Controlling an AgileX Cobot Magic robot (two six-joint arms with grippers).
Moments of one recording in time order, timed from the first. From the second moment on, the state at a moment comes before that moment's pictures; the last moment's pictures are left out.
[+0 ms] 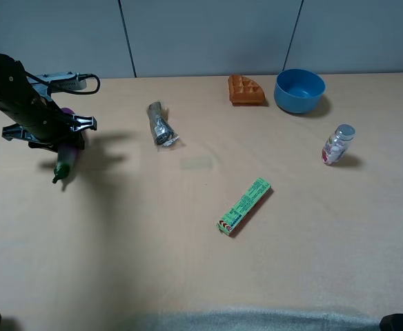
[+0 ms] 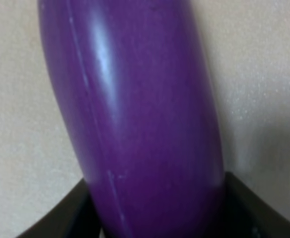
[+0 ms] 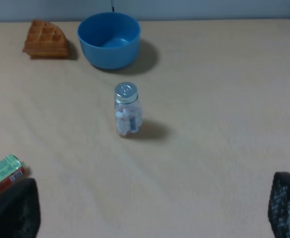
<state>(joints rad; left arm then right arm) -0.12 1.94 -0.88 0.14 0.14 -0.39 0.08 -0.01 -0.51 -0.05 1.05 0.04</state>
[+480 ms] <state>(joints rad) -0.12 1.89 -0.88 0.13 0.17 -0.42 0.08 -0.01 -0.51 -0.05 1.05 0.04</state>
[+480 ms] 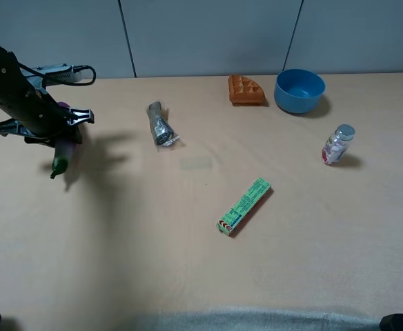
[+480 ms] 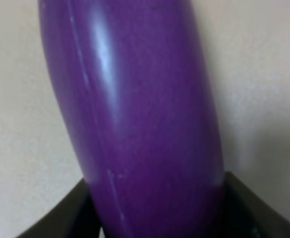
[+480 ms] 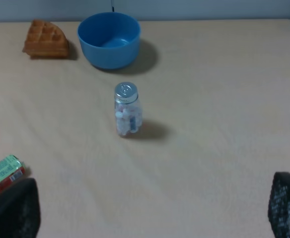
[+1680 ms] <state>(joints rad) -0.21 1.60 -0.88 0.09 0.48 -0.42 0.08 -0.01 -0.51 -0.05 1.05 0.04</state>
